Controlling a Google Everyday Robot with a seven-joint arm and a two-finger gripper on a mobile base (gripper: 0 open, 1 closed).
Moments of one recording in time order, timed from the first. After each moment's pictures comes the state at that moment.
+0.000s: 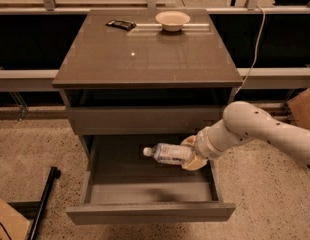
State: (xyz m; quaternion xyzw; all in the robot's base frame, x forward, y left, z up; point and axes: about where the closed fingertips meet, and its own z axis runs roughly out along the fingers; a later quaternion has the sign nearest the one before) arm 0.540 -0.122 0.599 -0.67 0.68 0.14 0.24
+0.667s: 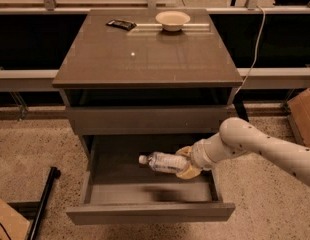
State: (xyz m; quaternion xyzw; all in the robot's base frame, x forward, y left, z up) arm 0.542 -0.107 0.538 -0.67 0.67 0.19 0.26
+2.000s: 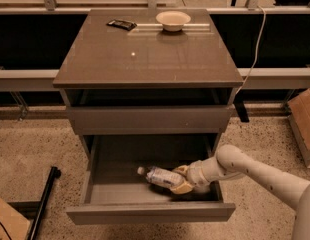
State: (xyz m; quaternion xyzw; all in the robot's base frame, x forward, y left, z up) arm 0.543 -0.096 0.404 -0.58 0.70 0.31 0.28
